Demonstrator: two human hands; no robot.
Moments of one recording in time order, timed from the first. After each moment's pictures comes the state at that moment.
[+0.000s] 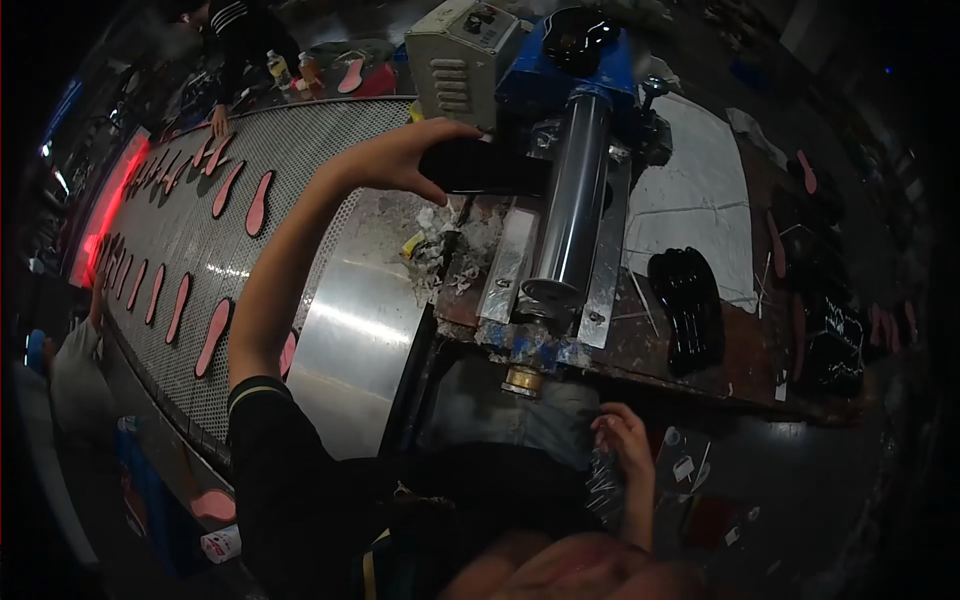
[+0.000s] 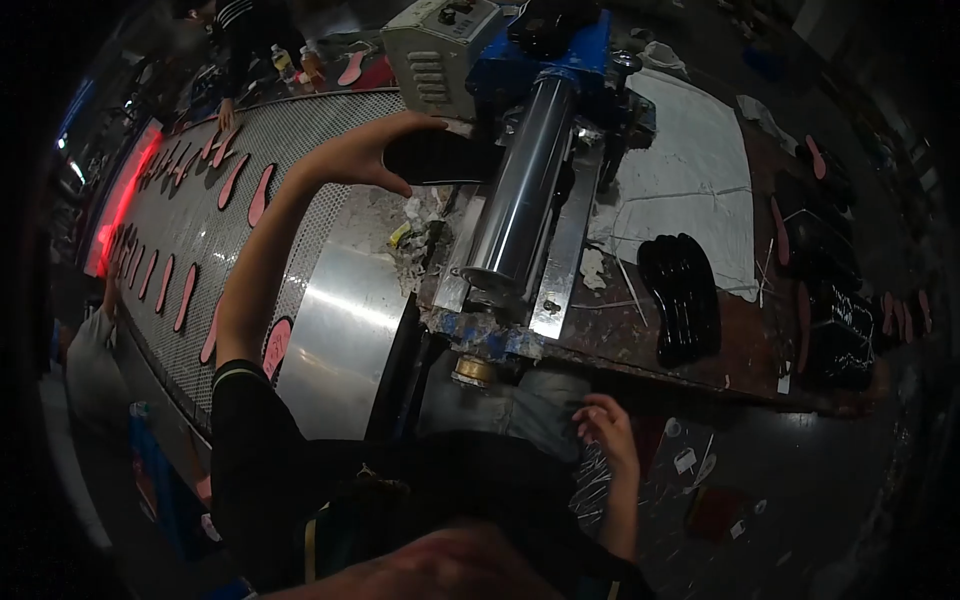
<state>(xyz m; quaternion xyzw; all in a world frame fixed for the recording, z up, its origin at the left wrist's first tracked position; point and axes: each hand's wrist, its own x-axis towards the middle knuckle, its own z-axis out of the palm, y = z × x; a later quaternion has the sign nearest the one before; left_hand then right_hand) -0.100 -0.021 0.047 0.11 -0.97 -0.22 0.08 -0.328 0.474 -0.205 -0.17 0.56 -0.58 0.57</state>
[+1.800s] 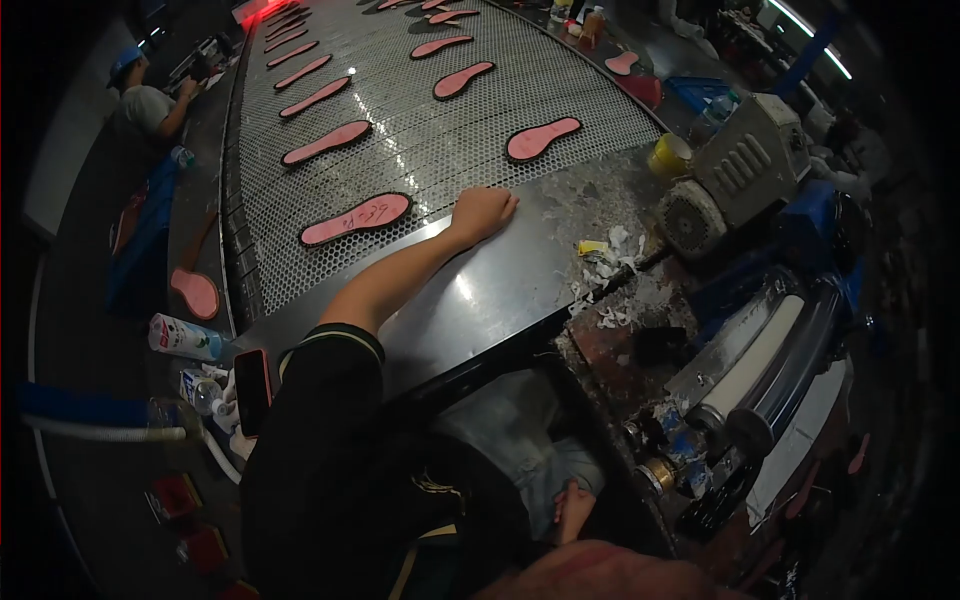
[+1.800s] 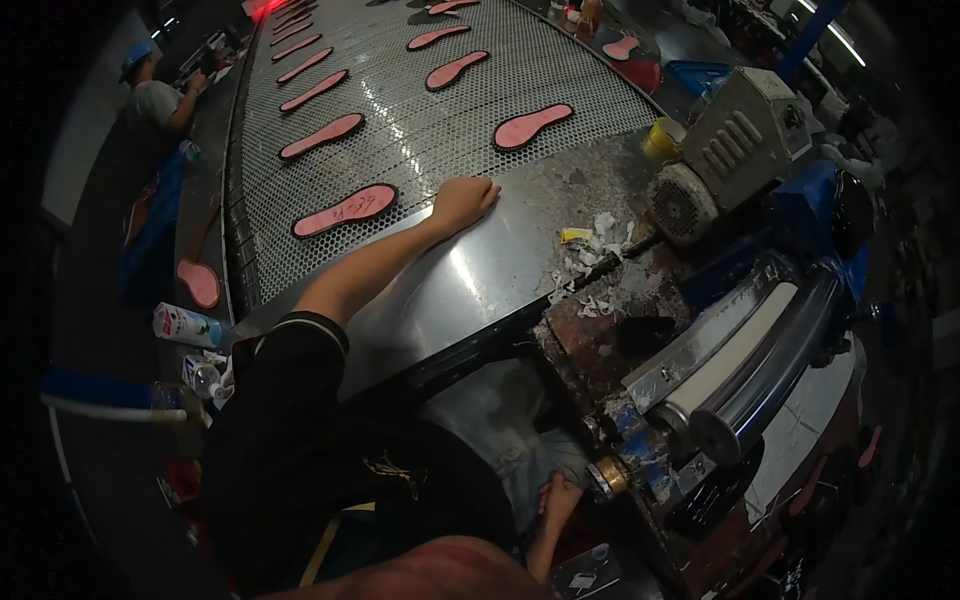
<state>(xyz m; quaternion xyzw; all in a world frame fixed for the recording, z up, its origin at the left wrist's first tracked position) 0.105 -0.005 -0.240 0.62 -0.75 0.01 0.24 -0.302 0.444 -0.360 -0.20 0.76 -0.32 0.52</state>
